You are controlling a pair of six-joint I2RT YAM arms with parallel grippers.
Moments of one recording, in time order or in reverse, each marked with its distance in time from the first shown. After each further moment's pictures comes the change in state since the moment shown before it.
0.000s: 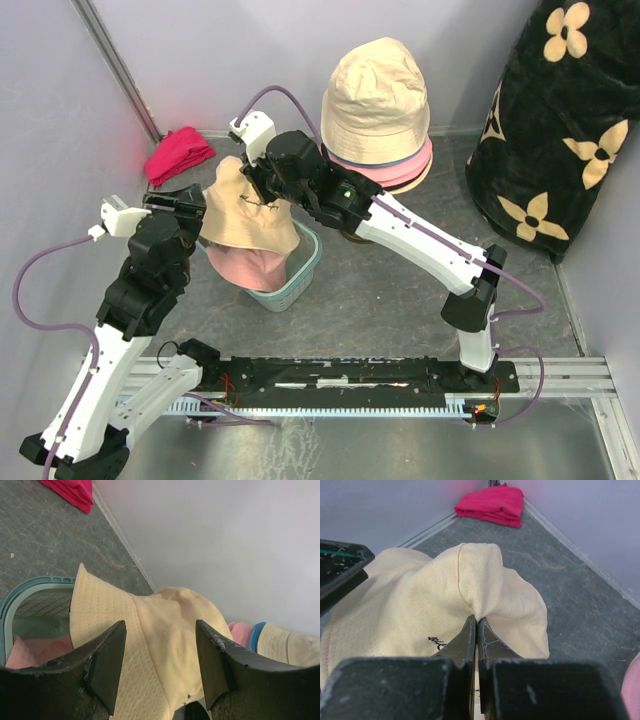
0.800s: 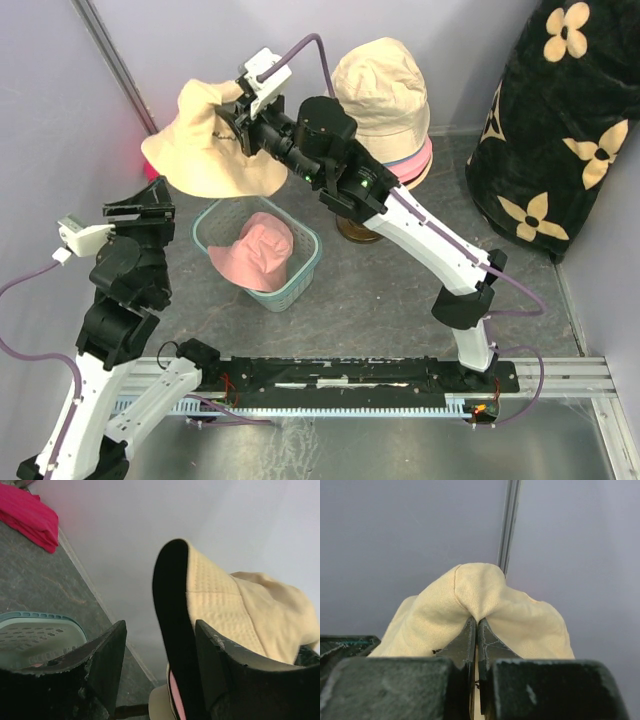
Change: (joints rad) left arm 0.000 -0.113 0.026 0.122 -0.091 0.028; right arm 0.005 0.054 0.270 0.285 -0.073 -0.112
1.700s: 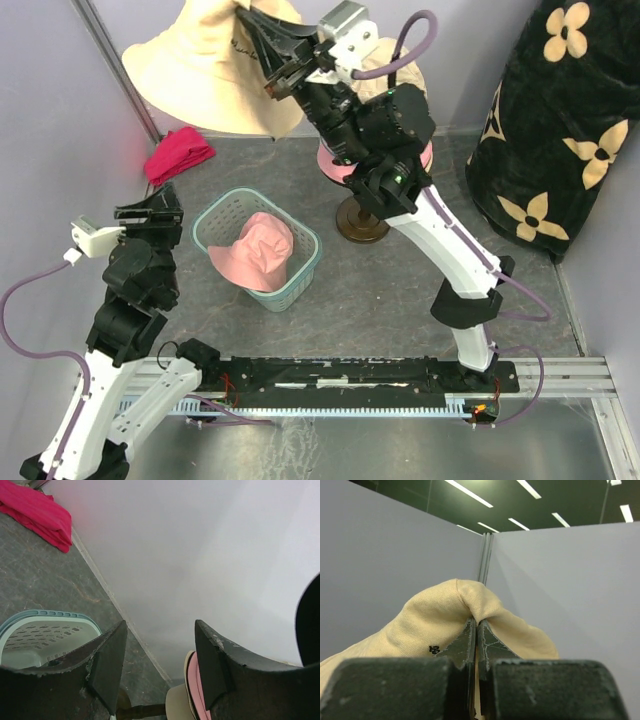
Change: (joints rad) left arm 0.000 -0.026 -0.086 0.040 -0.013 0.040; right arm 0.000 0.025 0.241 0.370 -0.060 -0.222
